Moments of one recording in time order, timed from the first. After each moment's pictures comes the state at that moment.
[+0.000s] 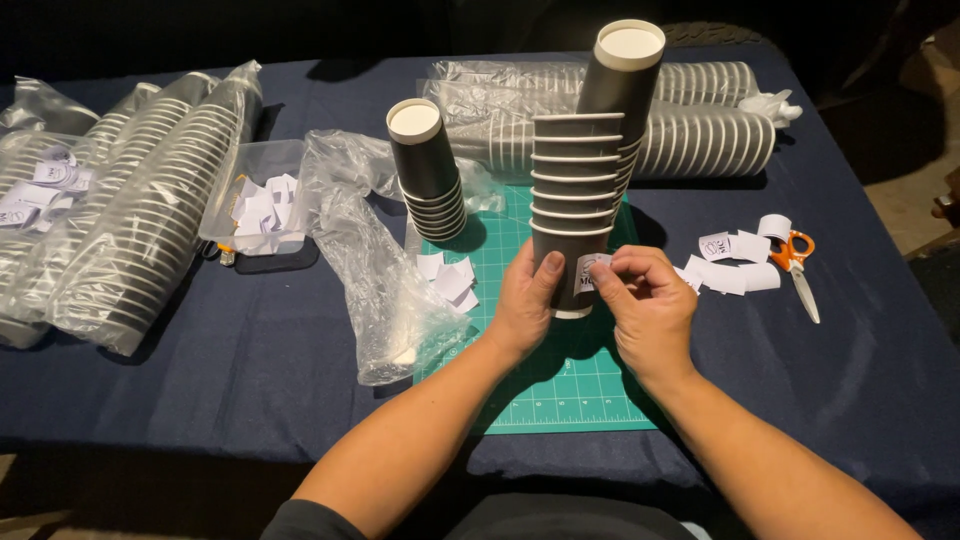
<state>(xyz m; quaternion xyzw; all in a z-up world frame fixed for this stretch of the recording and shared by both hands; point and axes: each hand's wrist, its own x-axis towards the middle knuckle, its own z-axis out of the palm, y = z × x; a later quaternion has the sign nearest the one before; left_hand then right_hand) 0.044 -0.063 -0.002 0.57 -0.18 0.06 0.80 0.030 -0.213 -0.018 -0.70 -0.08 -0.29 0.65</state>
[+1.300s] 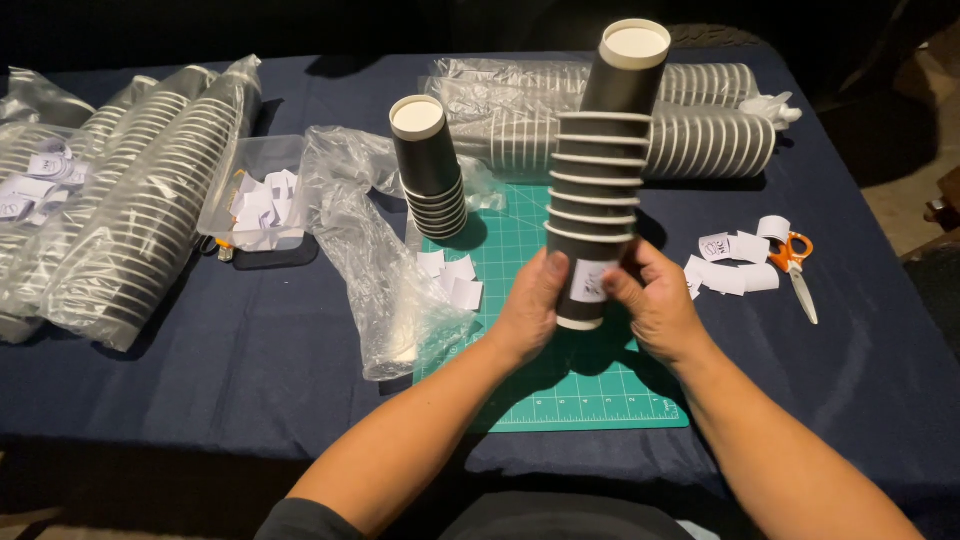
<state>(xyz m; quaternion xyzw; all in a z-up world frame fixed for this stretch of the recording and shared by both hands) 0.037 -0.066 -0.002 0.50 -0.20 -0.03 0.84 0.042 -0.232 -0.004 -0.70 -0.17 -0.09 0.69</state>
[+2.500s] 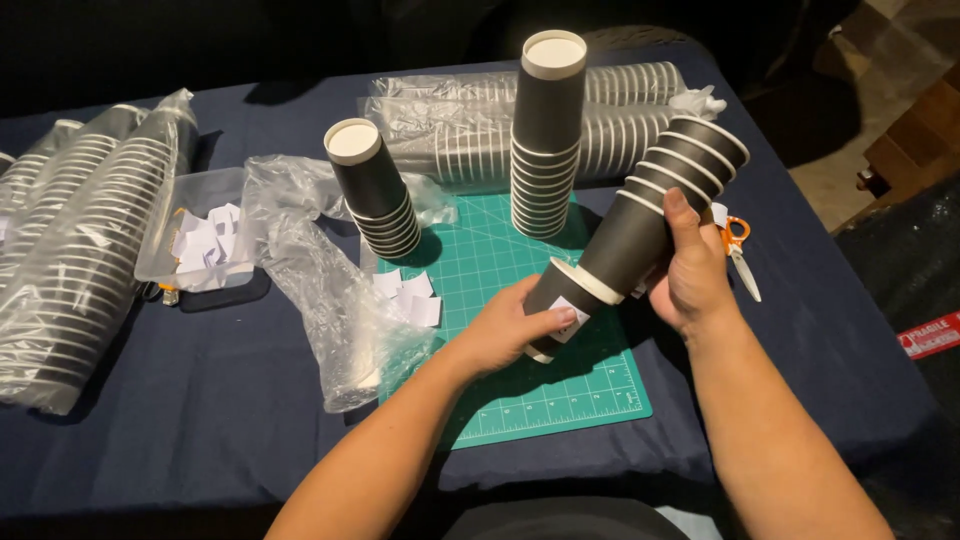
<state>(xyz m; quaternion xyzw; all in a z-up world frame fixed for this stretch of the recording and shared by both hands) 0.027 -0.058 0.024 0.70 -0.18 -0.20 0.66 0.061 -0.287 0.031 -0.49 -0.01 -0.18 0.85</state>
